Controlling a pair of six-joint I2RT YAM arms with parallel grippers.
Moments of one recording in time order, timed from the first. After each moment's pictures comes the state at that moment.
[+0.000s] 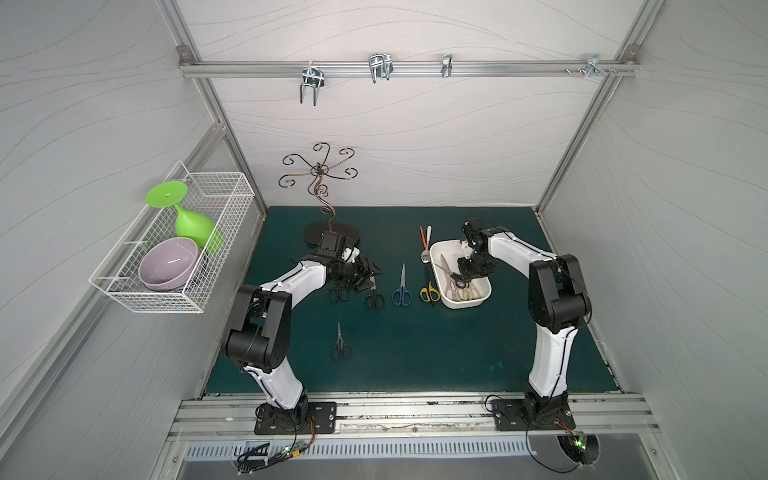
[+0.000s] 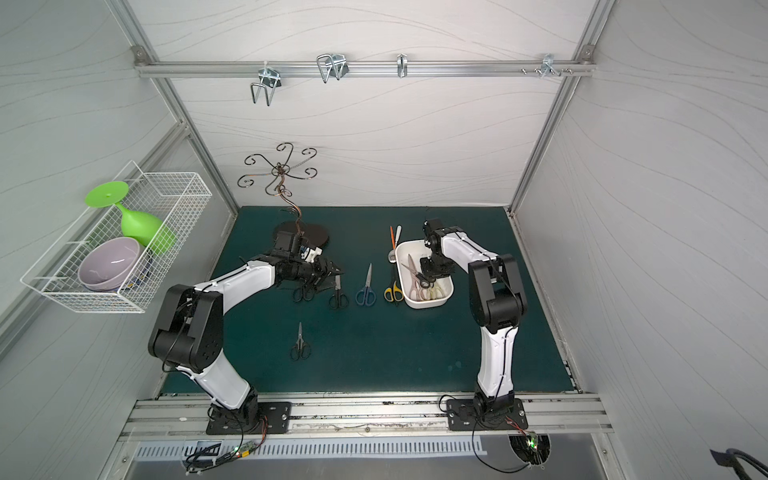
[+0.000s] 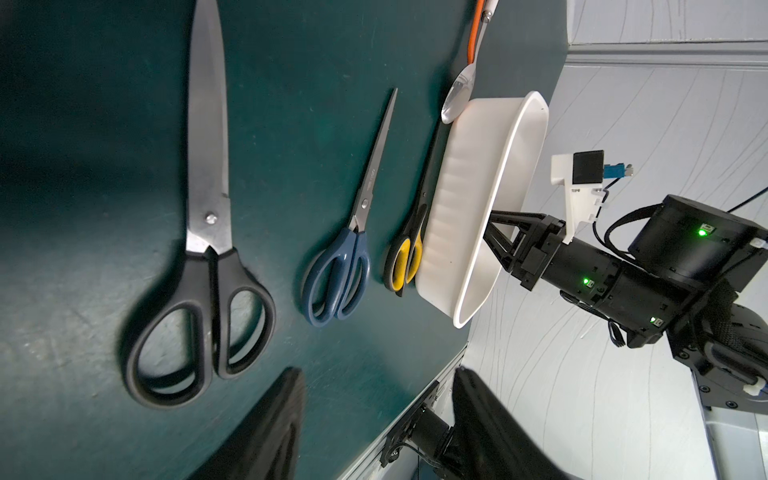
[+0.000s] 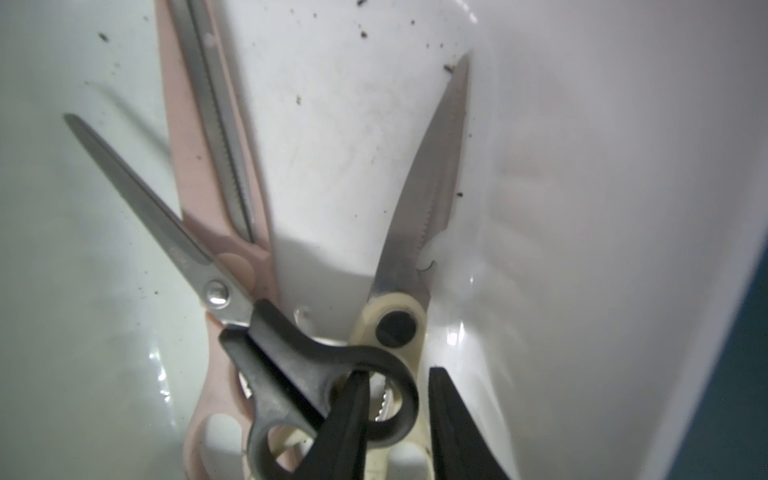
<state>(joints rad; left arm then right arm) -0.22 1.70 1.06 -0.36 0.73 -0.83 0.32 2.01 1.49 -0.87 0.02 0.06</state>
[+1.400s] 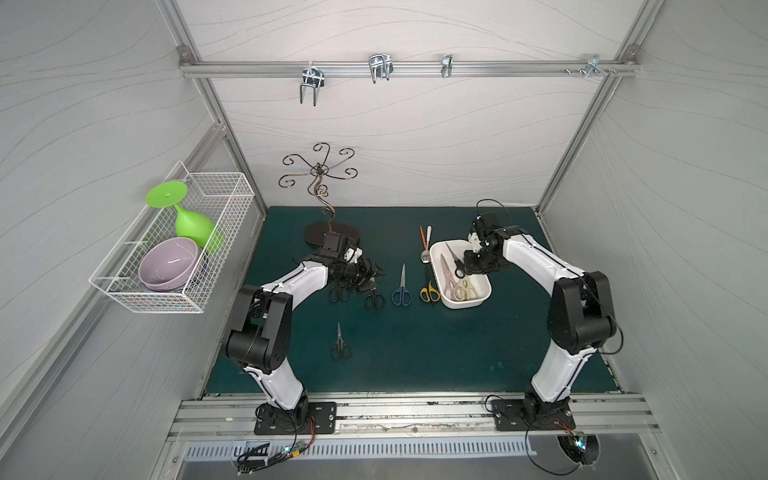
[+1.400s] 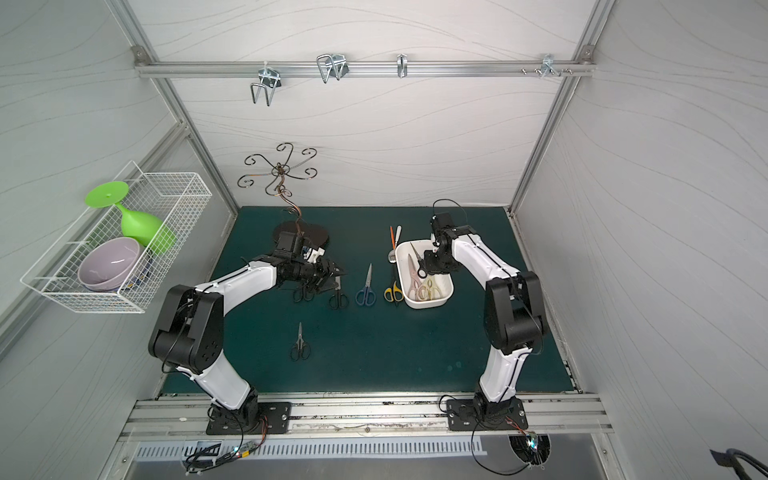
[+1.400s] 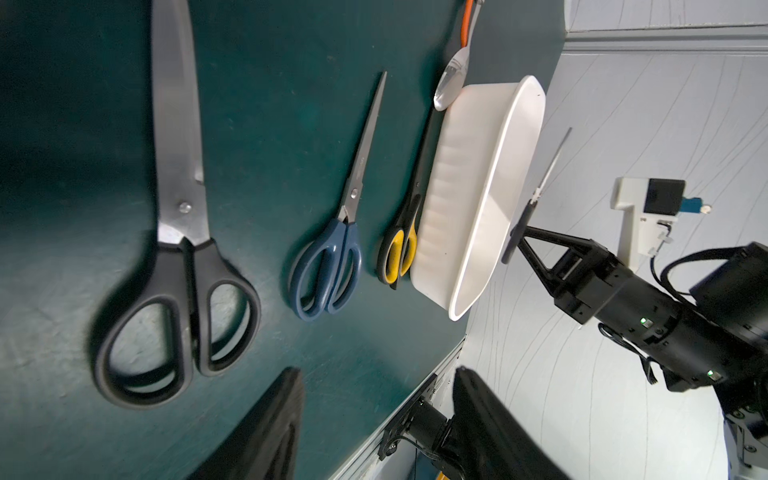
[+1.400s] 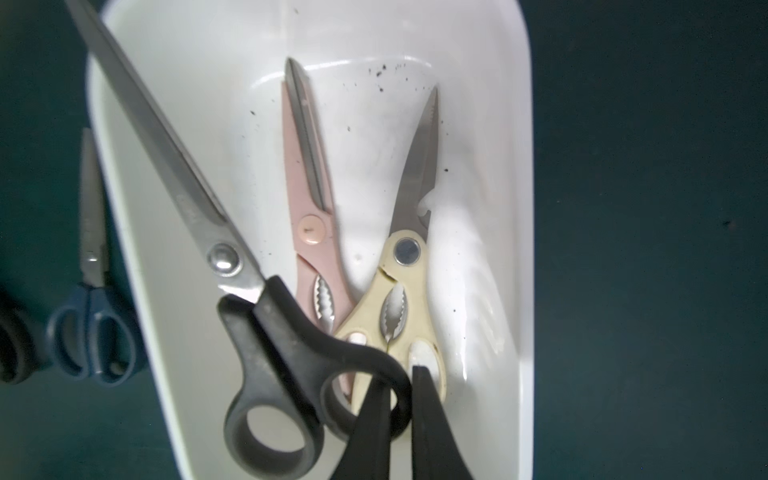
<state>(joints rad) -0.25 1.69 1.06 -0.34 0.75 -0.84 0.31 1.77 1.41 -0.86 -0.06 0.22</state>
